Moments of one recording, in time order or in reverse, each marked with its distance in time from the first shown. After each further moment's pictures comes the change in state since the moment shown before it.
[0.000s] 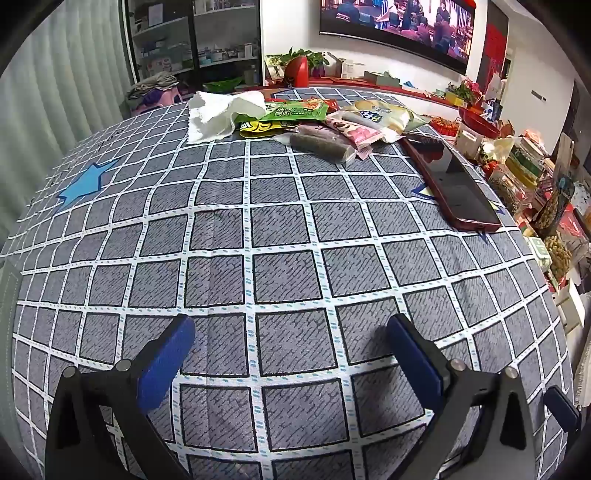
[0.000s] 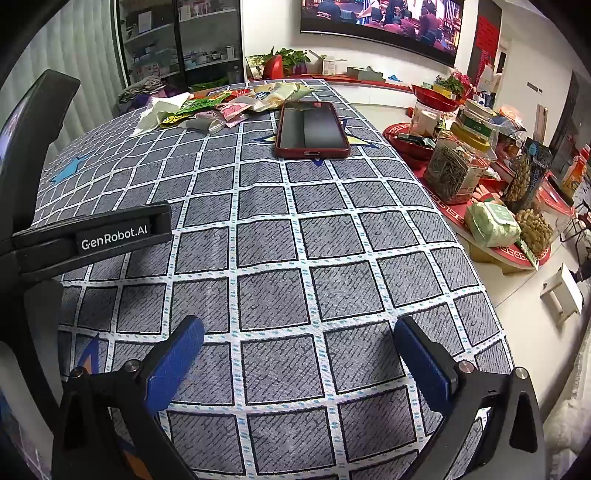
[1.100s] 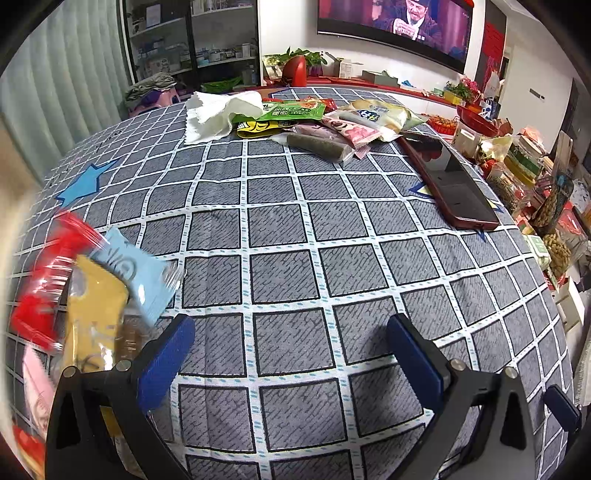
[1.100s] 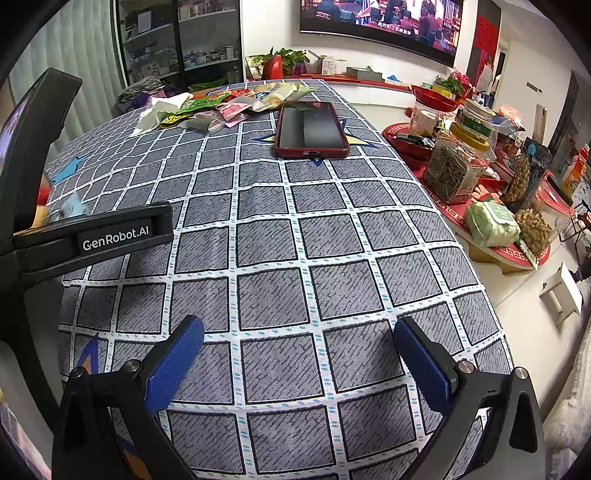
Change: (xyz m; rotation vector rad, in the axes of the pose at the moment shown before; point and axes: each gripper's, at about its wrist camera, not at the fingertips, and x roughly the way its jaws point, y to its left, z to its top) left arm 0.000 -0.005 0.003 0.004 0.001 -0.007; right arm -0.001 0.000 0.000 0.000 0.000 -0.001
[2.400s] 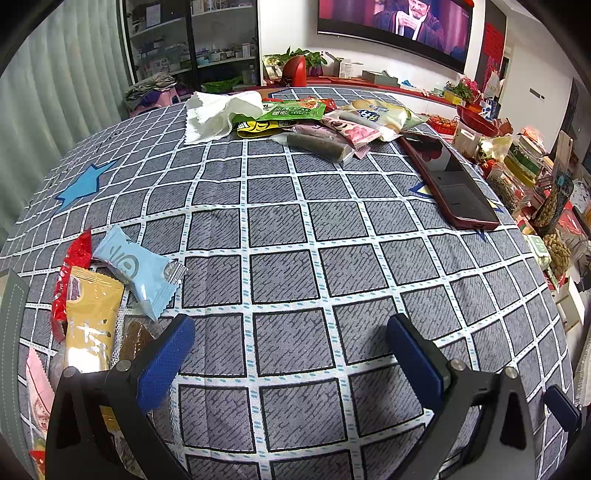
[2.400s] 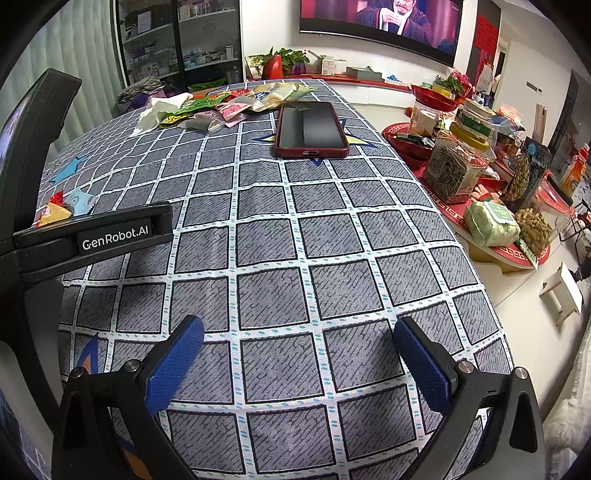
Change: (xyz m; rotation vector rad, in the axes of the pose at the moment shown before) left arm 0.000 0.001 0.000 0.000 0.000 0.000; right arm 0.000 0.000 0.000 0.000 0.000 0.000
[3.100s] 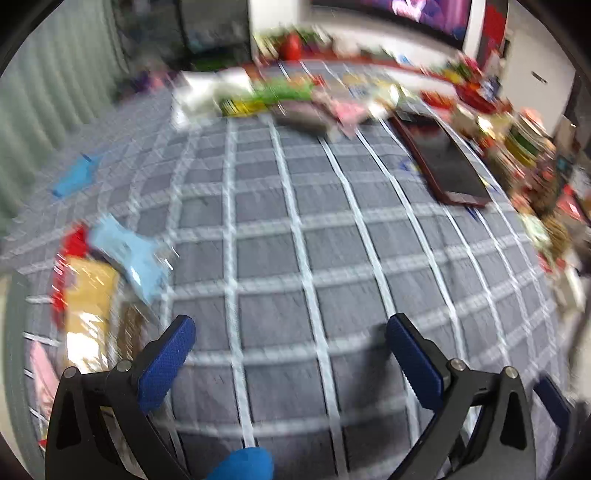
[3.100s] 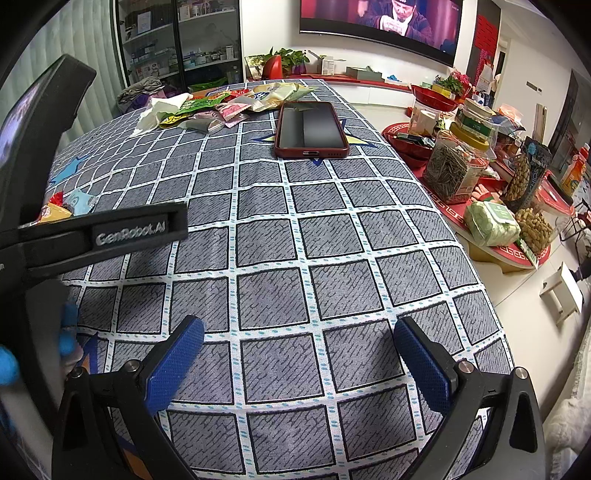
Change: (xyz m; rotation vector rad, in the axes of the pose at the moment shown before) left arm -0.003 -0.004 0.001 0.033 0.150 -0.019; right arm 0.000 0.000 0.000 0.000 0.000 0.000
